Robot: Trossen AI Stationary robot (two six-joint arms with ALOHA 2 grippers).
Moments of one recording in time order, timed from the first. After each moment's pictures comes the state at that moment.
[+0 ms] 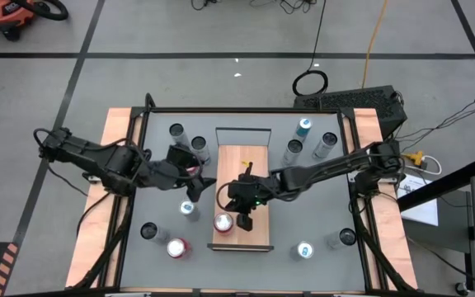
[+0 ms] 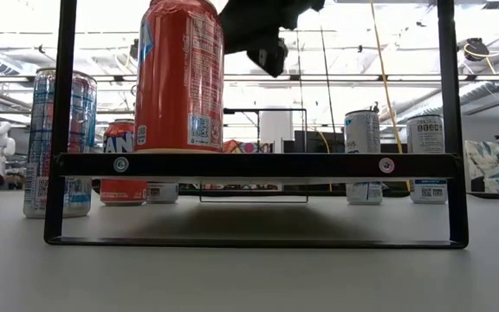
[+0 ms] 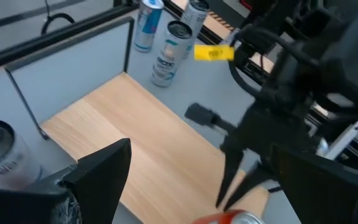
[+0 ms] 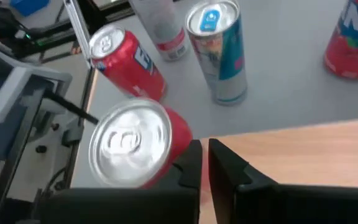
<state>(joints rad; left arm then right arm) -0.32 1.26 1.34 -0.75 -0.53 -0.84 0.18 1.79 1.40 -0.20 -0.08 0.40</state>
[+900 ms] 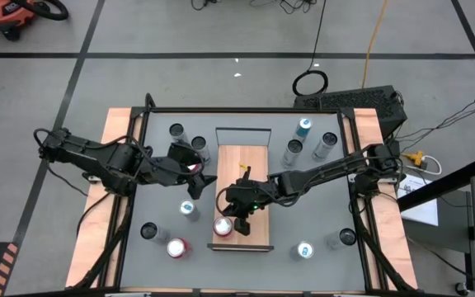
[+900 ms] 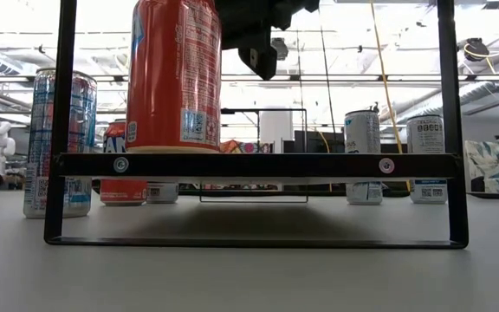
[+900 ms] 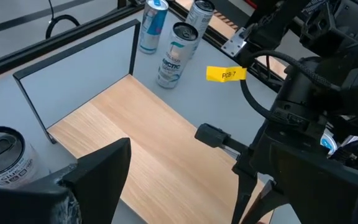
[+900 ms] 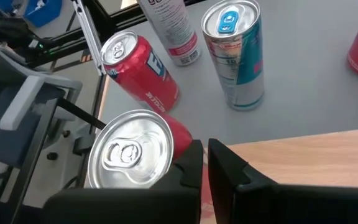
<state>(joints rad) -0.29 1.26 1.34 -0.75 -0.50 -0.81 0.21 1.81 1.40 -0.13 -0.08 0.45</state>
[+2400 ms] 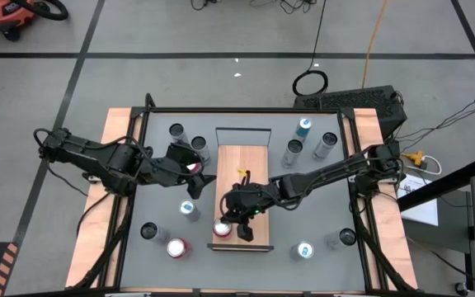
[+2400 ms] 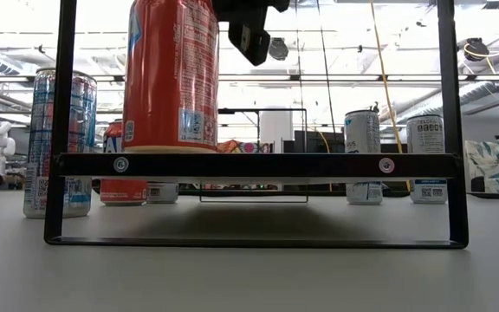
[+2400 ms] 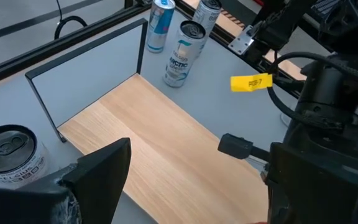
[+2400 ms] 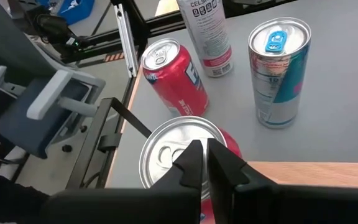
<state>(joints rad) -0.29 1.26 1.34 -0.78 -0.52 -0.81 0.24 1.81 1.40 -0.07 -0.13 0.38</state>
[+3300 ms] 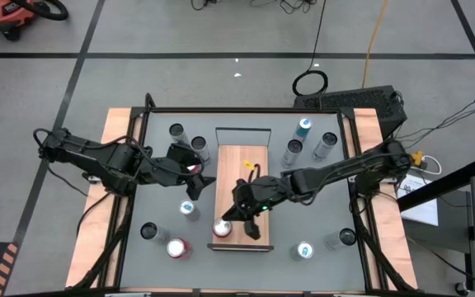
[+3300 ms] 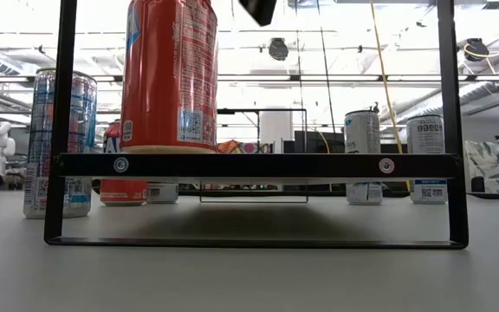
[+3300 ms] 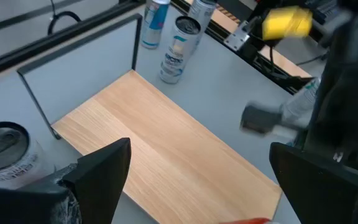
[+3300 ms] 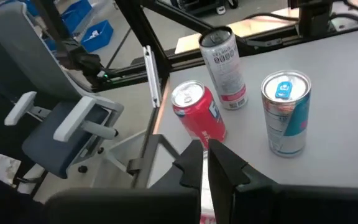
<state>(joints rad) -0.29 1.26 1.34 -0.78 -0.48 -0.81 0.25 1.69 1.40 -0.06 -0.13 0.41</state>
